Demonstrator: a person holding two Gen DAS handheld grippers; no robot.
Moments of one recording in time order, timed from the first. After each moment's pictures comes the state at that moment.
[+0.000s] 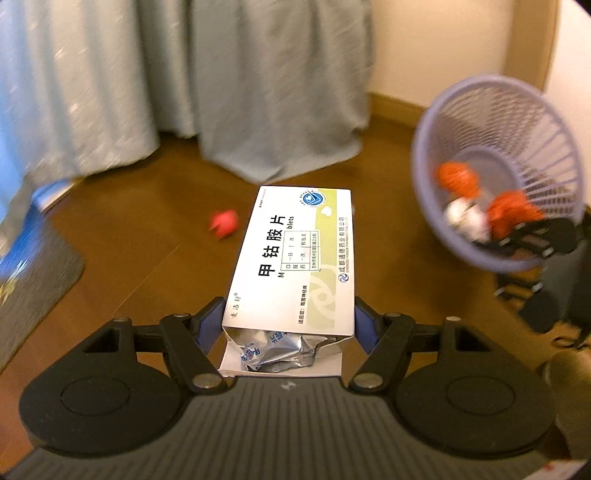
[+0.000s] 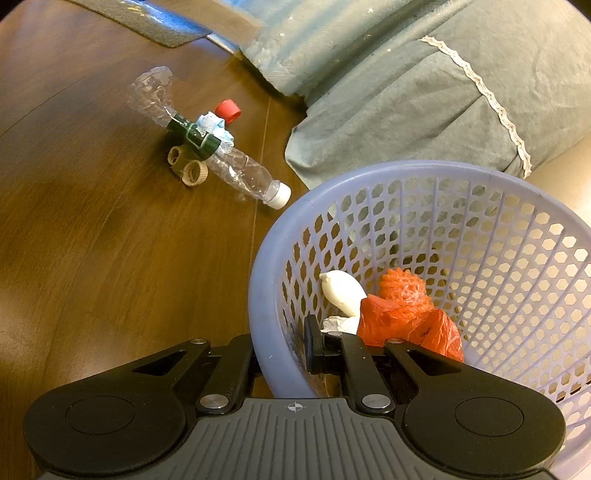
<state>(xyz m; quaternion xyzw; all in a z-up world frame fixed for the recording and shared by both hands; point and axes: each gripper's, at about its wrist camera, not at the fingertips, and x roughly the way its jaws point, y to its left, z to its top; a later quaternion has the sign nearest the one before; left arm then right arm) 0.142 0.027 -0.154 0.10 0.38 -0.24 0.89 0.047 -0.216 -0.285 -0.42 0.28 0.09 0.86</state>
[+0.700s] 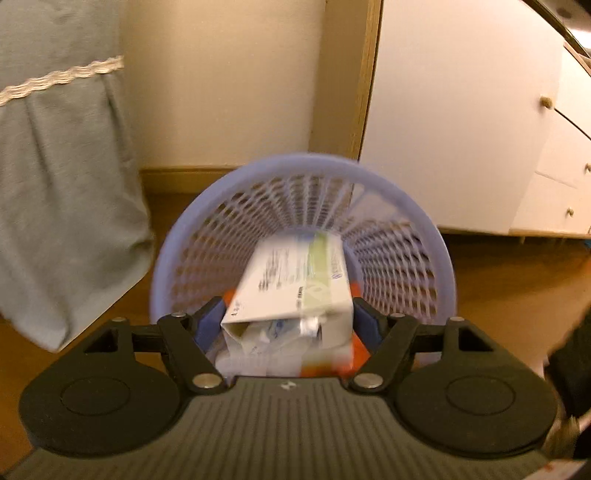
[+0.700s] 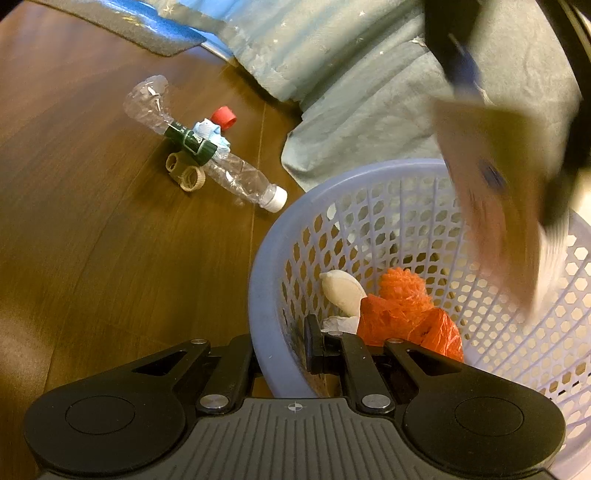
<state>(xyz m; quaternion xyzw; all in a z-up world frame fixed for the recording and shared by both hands) 0.180 -0.198 -0.113 0.13 0.29 -0.48 0.81 0.046 -0.219 -0.282 -0.41 0.28 0.09 0.86</state>
